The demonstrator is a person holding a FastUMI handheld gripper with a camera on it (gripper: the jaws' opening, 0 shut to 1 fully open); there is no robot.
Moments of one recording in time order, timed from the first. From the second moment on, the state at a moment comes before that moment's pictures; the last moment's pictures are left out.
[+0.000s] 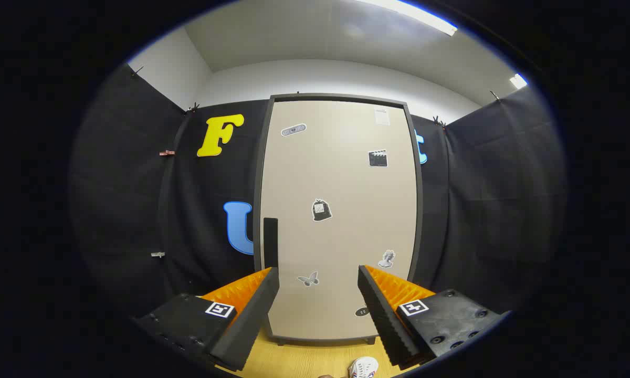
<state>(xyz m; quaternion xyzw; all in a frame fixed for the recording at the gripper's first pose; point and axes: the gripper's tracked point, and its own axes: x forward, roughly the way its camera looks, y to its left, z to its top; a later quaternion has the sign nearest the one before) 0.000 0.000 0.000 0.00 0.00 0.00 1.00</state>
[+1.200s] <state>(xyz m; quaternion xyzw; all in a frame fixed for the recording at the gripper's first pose) 0.008 0.001 -0.009 0.01 0.02 -0.02 1.00</state>
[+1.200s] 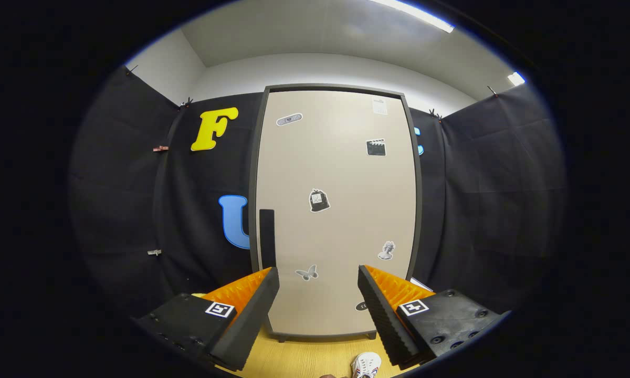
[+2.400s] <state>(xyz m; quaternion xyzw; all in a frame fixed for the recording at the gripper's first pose) 0.155 0.084 -0.024 -0.01 0.04 0.01 1.00</state>
